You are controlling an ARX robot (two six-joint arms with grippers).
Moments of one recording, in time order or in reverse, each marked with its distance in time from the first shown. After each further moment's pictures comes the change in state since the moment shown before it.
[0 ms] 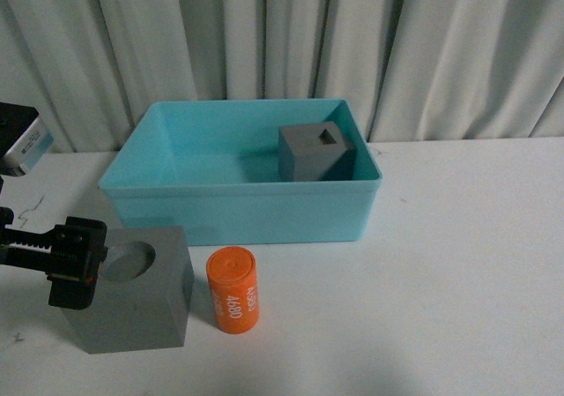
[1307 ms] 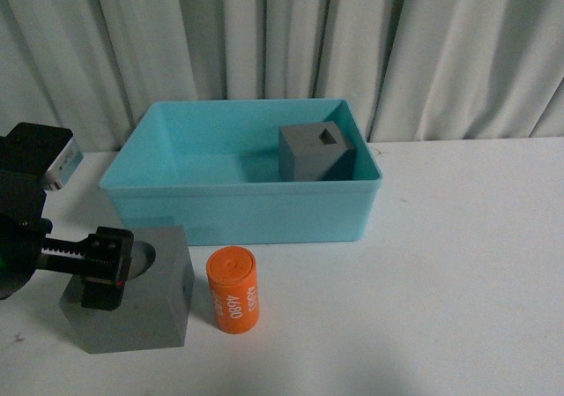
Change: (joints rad) left arm -0.033 0.131 0.053 0.034 -0.052 -0.042; right arm 0.000 0.000 0.000 0.000 0.000 0.000
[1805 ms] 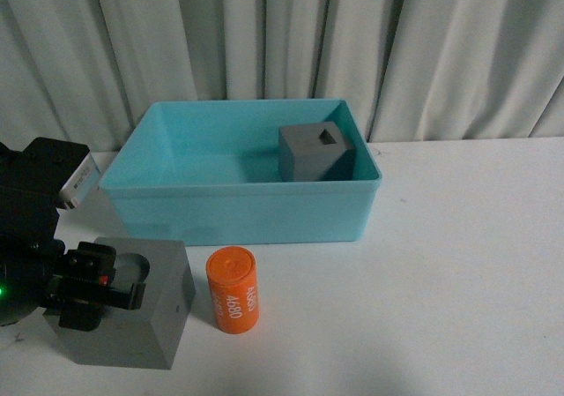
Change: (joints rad) left arm -0.050 -0.027 -0.053 0.006 0.014 -0.006; right arm 0.000 0.000 0.000 0.000 0.000 0.000
